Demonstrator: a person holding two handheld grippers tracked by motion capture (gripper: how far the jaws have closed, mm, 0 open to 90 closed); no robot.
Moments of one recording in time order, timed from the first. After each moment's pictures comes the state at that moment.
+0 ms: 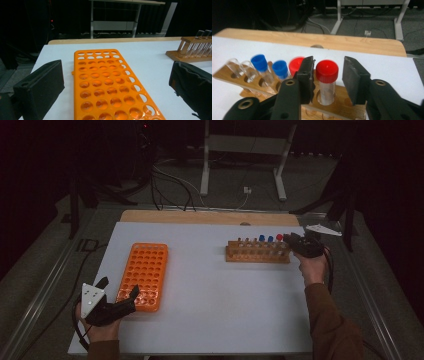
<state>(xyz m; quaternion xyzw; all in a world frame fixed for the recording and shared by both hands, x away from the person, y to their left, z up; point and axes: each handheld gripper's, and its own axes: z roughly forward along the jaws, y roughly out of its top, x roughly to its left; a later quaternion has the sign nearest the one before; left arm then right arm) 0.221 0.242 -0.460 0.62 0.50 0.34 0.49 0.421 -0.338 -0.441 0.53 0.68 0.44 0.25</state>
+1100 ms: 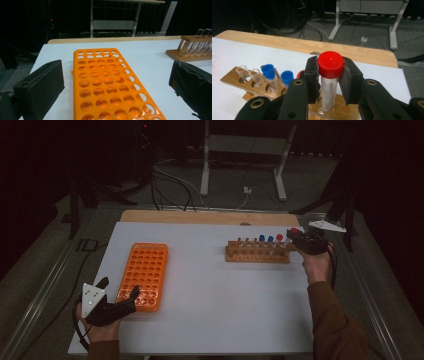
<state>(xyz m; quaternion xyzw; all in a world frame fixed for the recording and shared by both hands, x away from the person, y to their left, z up) 0.222 0.241 -0.461 0.63 0.50 0.34 0.49 0.413 -0.337 -0.412 0.51 0.68 0.44 0.27</state>
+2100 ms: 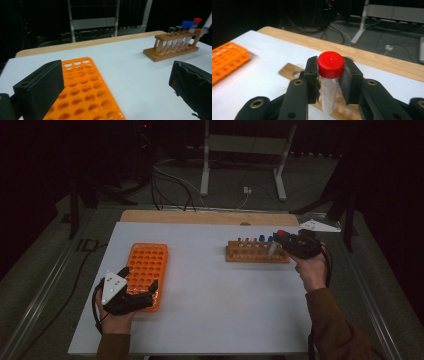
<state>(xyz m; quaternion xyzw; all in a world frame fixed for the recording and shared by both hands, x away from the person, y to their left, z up) 0.247 0.200 -0.440 0.68 0.44 0.31 0.50 0.379 -0.291 -0.383 0.44 0.73 0.48 0.23</state>
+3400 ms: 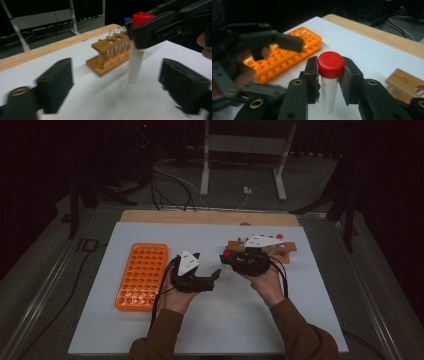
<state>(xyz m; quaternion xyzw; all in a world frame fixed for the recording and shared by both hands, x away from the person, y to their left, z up) 0.310 0.055 -0.434 0.76 0.34 0.21 0.52 0.348 -0.164 -0.403 0.32 0.79 0.51 0.10</state>
